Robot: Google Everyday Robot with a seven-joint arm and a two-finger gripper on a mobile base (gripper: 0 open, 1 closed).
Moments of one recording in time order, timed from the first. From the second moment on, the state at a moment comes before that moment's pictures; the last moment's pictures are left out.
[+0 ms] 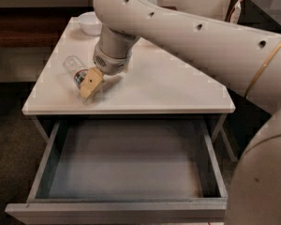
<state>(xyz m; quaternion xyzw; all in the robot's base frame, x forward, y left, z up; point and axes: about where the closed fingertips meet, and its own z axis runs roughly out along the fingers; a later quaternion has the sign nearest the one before) 0.612 0.083 0.837 -0.42 0.89 0.10 0.17</state>
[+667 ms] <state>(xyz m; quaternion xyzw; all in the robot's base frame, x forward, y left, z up) 0.635 0.101 0.827 -0.40 0.89 0.11 0.16</state>
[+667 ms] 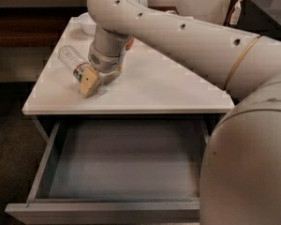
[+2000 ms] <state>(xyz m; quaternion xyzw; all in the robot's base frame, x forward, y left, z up) 0.577 0.144 0.864 -0.50 0.85 0.09 0.16</state>
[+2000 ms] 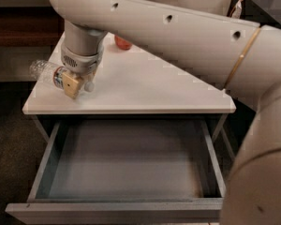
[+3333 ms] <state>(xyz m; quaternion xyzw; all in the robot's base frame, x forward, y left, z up) 0.429 0.126 0.824 -0.58 0.80 0.12 0.13</state>
